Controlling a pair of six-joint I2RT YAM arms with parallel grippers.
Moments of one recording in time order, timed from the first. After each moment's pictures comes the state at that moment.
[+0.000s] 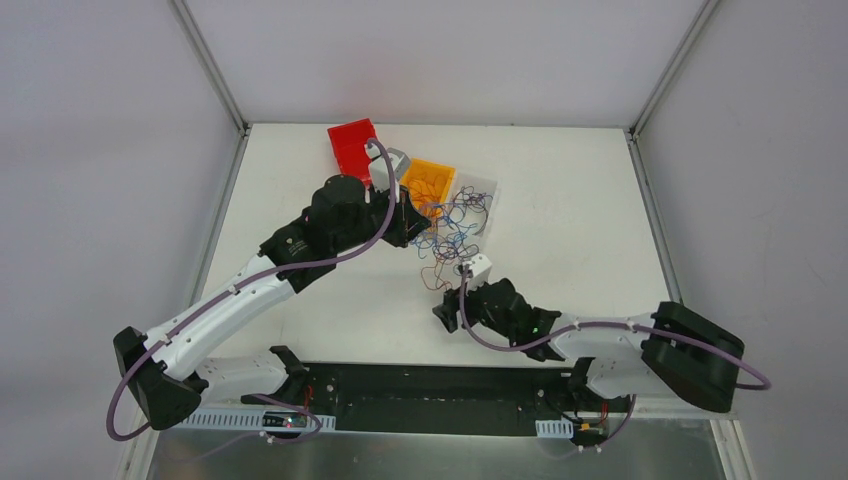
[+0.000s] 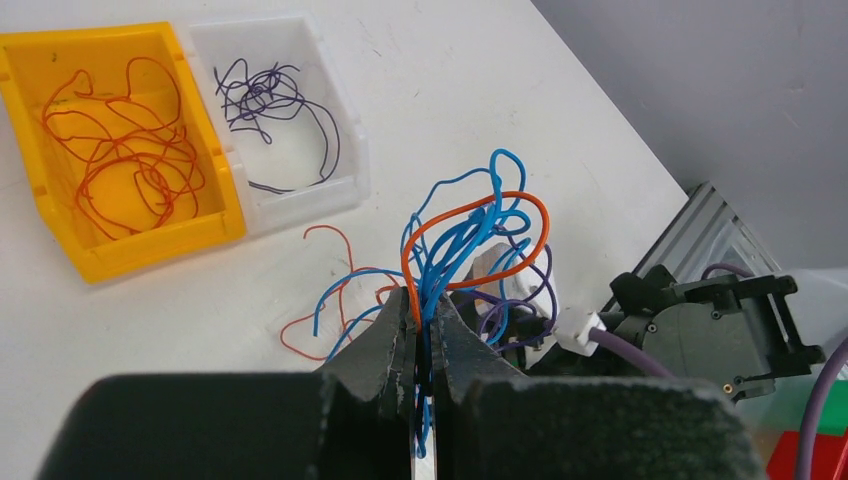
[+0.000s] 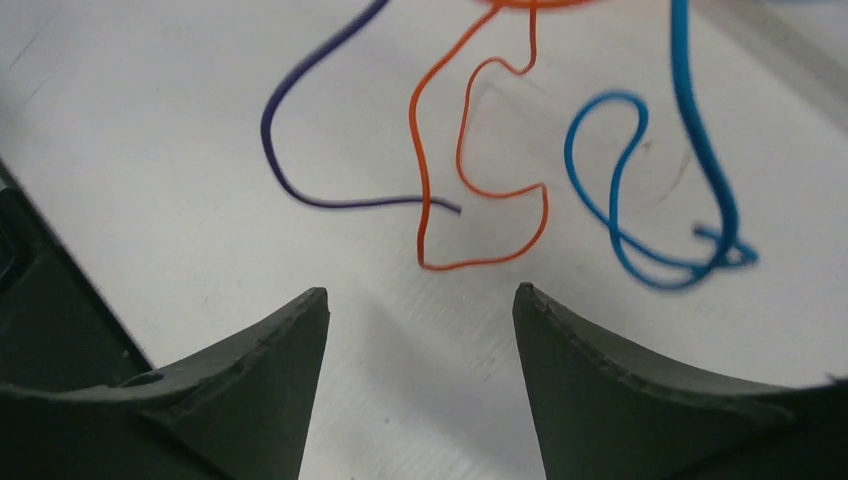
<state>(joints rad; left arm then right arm) -0.78 1.11 1.11 -0.29 0.08 -0.37 1.07 1.20 0.30 0.45 0.15 0.40</state>
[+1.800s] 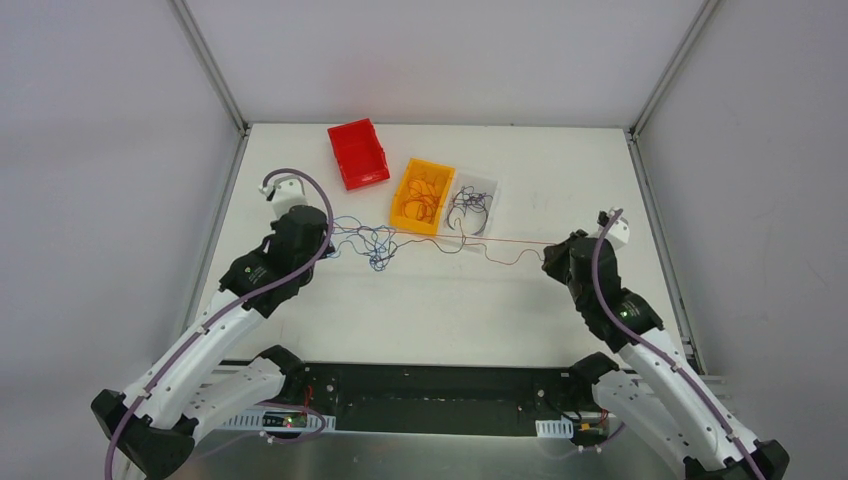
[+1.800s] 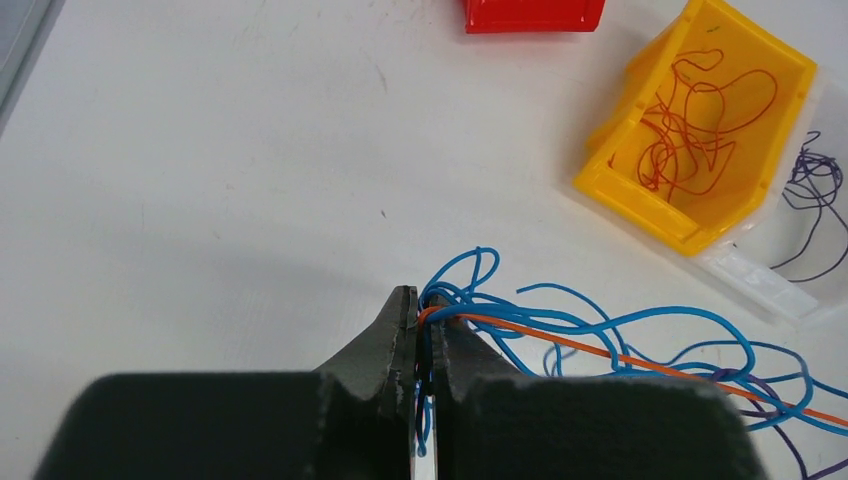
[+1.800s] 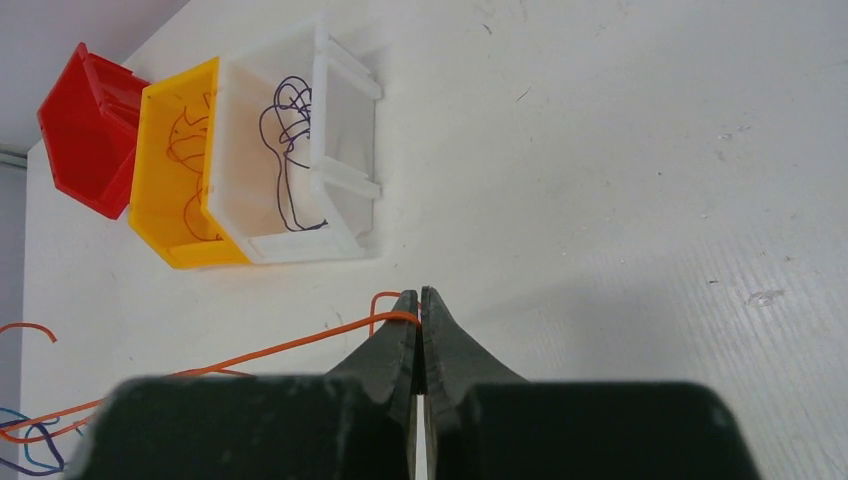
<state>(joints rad) -0.56 0.85 0.90 -0.70 -0.69 -0.58 0.50 0.66 0.60 -0.46 0.46 0.78</state>
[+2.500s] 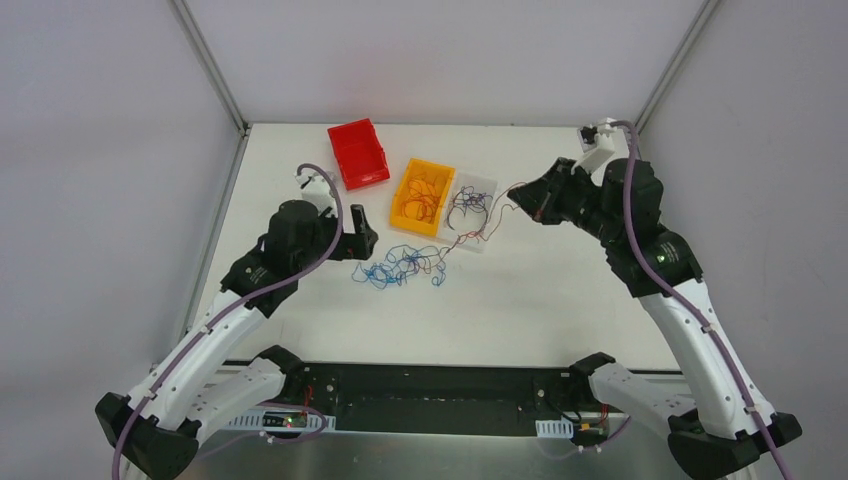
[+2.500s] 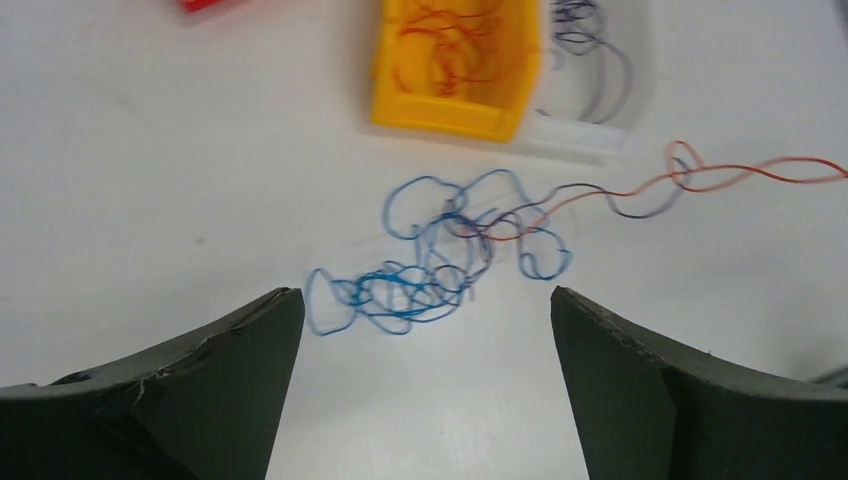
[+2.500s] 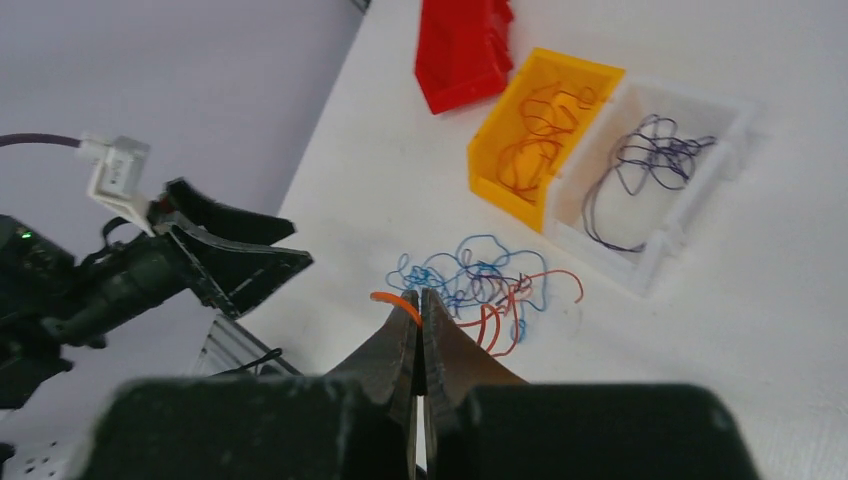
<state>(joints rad) -0.52 0.86 0.89 -0.54 -0.20 -0.37 0.44 0.94 1.23 -0.58 -0.18 0.55</state>
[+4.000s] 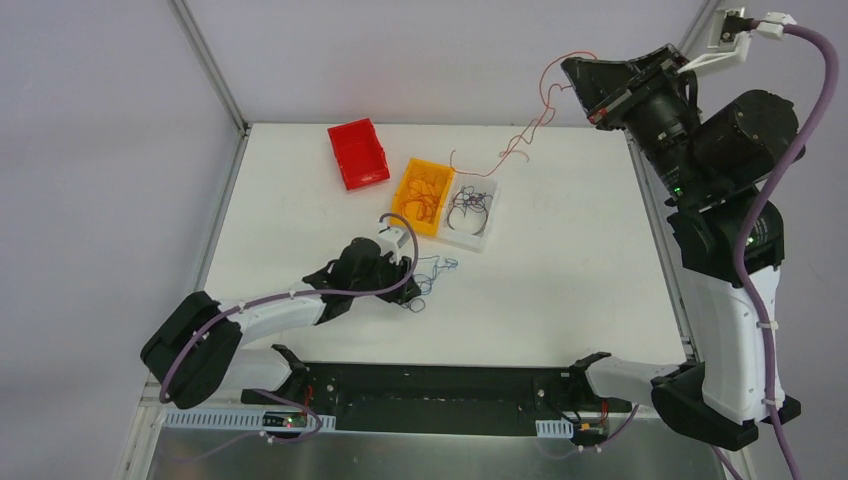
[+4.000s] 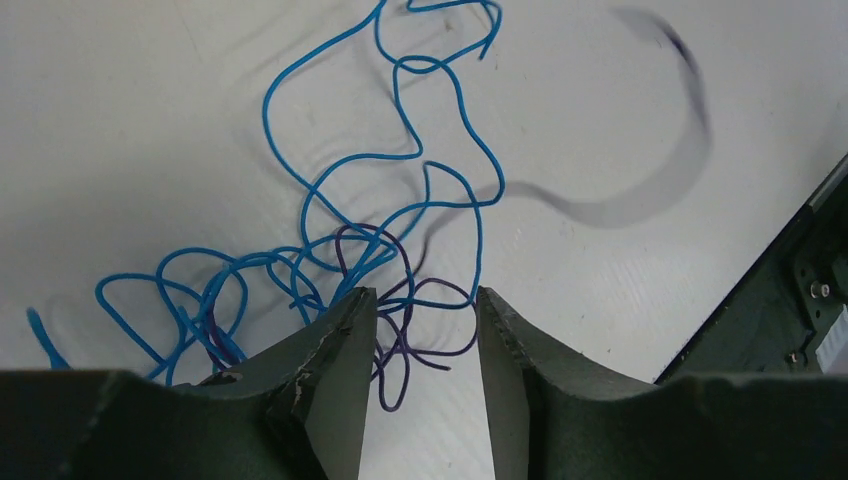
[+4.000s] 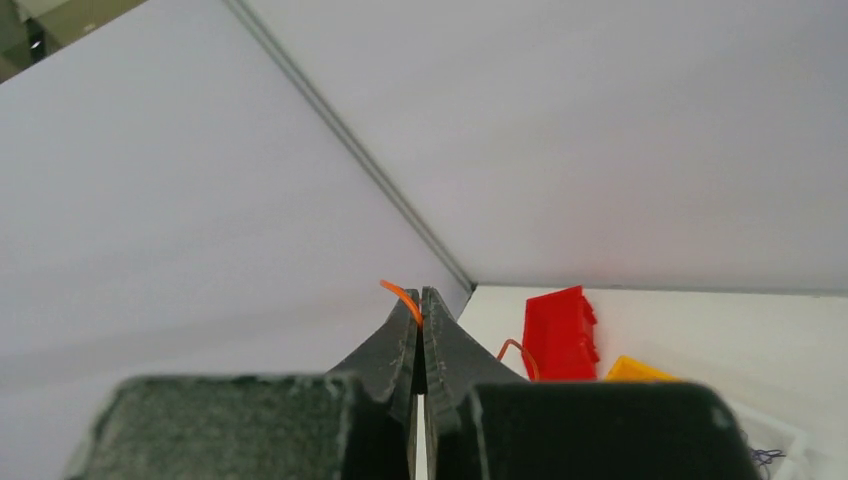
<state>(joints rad) -0.72 1.30 0.49 0.21 0.18 -0.41 0.46 1.22 2.02 -0.56 -0.08 0.63</state>
